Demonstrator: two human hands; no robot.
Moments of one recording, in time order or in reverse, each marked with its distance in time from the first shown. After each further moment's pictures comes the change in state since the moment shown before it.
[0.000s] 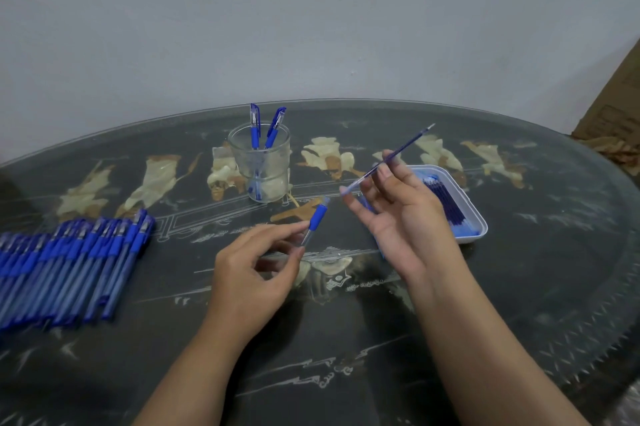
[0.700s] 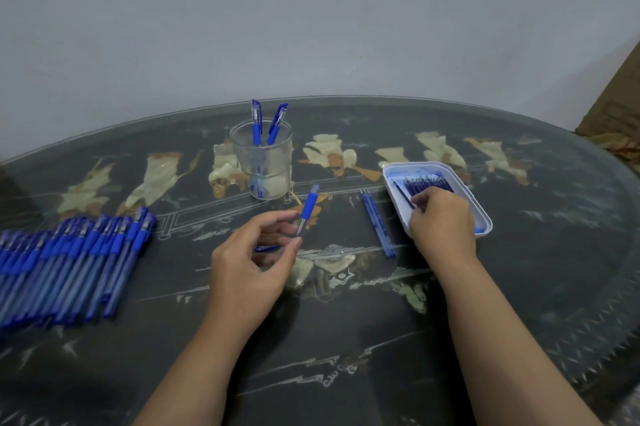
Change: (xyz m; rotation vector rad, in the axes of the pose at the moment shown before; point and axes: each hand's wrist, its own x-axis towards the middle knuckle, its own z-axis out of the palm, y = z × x) left_hand 0.001 0.003 -0.001 -0.086 0.052 -0.169; right_hand 0.035 -0.010 -0.082 -1.874 0.505 -0.320
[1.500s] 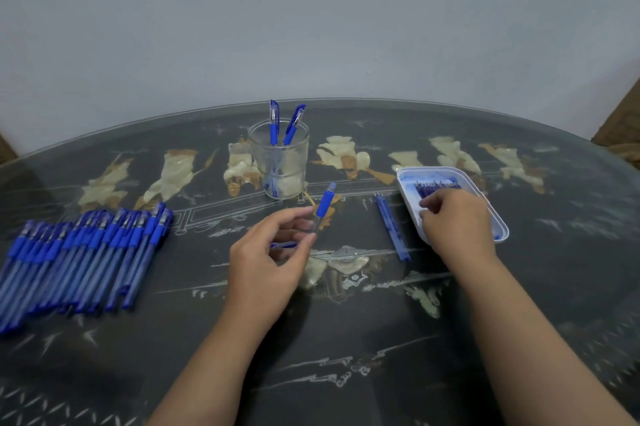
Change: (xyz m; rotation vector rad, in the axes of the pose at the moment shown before) left_hand 0.002 0.004 0.000 -0.037 0.013 -0.030; right_hand 0.004 -0.003 -0.006 0.028 -0.059 -0.024
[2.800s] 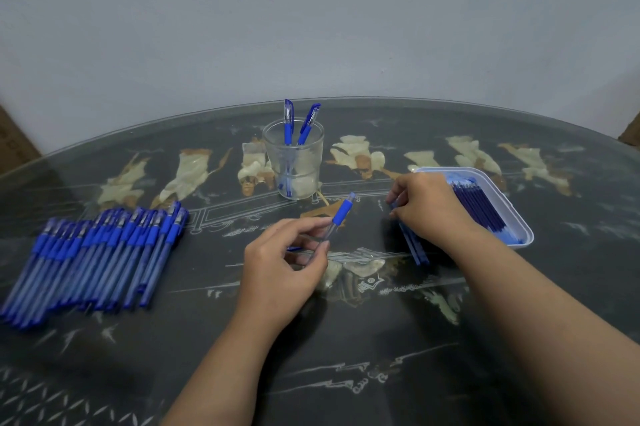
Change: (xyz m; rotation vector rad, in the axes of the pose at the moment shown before) left_hand 0.002 -0.009 -0.003 0.112 -0.026 0.073; right_hand 0.019 -0.046 0.011 -0.051 -0.345 -0.299
